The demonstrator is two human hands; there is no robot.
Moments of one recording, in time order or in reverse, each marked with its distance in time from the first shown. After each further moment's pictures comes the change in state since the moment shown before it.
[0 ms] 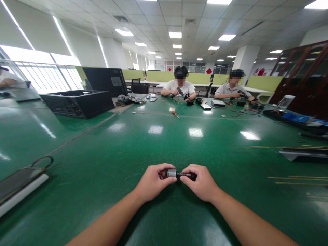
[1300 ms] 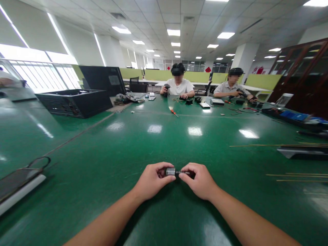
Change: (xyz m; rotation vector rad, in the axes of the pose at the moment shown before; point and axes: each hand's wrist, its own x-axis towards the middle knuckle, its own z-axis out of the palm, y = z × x) left_hand 0.002 0.001 0.002 -0.052 0.007 -0.039; right_hand 0.000 0.002 0.001 -0.010 0.012 0.011
